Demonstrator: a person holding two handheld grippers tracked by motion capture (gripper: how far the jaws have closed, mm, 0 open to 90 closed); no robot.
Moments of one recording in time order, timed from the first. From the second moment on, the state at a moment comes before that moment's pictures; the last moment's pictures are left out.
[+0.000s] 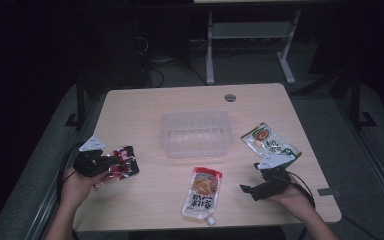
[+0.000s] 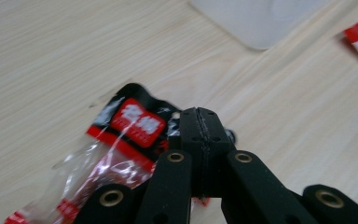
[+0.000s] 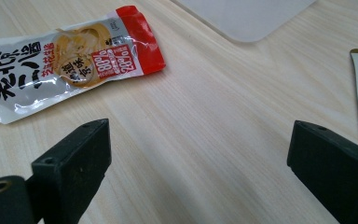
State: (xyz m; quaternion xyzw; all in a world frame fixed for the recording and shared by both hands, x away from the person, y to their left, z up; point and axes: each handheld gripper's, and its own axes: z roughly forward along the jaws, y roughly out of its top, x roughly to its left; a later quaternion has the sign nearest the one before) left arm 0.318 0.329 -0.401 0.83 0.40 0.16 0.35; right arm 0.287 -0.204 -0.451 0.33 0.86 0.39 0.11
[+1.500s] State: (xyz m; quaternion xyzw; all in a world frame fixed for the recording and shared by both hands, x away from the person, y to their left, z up) left arm 0.339 0.379 -0.444 0.82 0.48 0.15 0.28; right arm 0.288 -0.198 -0.453 0.31 0.86 0.38 0.11
